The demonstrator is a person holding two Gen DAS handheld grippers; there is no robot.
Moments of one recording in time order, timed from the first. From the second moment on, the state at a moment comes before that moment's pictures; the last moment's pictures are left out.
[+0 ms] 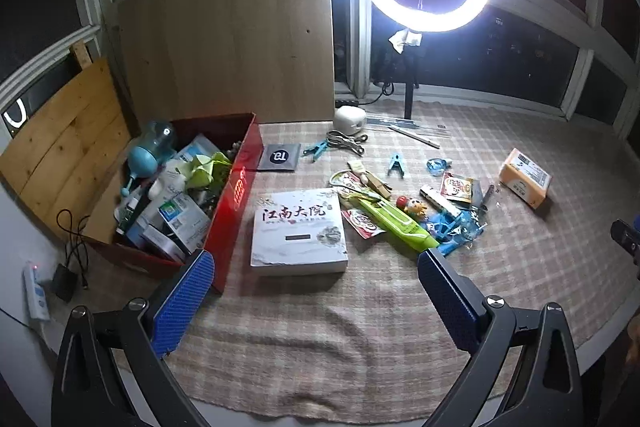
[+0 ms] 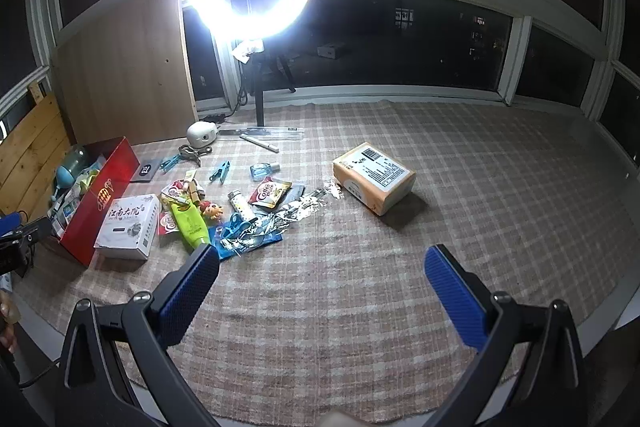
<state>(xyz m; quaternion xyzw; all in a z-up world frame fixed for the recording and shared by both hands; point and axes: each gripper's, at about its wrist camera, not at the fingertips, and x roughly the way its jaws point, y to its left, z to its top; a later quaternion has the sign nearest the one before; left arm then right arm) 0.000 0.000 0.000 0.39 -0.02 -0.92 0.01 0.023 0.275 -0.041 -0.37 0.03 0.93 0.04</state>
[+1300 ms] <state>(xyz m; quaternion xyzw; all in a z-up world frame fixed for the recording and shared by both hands) -0.042 -0.051 -0.040 0.45 0.04 -0.89 -0.06 -0.004 0.317 -0.035 -0.33 0.03 0.94 0.06</state>
